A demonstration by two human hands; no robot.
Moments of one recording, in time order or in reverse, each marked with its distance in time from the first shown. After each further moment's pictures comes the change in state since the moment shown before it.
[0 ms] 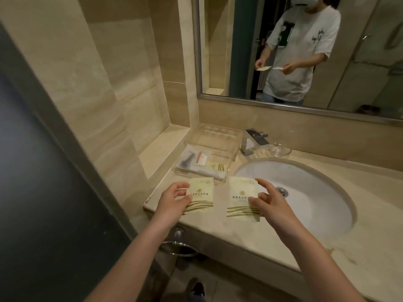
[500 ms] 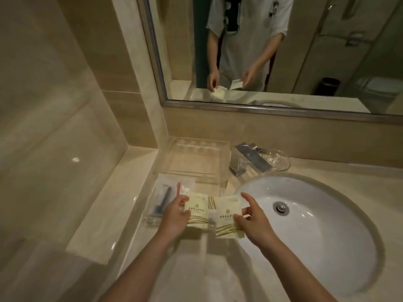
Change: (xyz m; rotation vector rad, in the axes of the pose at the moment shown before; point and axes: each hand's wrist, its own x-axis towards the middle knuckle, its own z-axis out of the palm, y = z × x) left_hand 0.268 -0.017 0.065 0.369 -0.202 -0.008; right_hand 0.223 0.027 0.031 -0.149 0.200 0.186
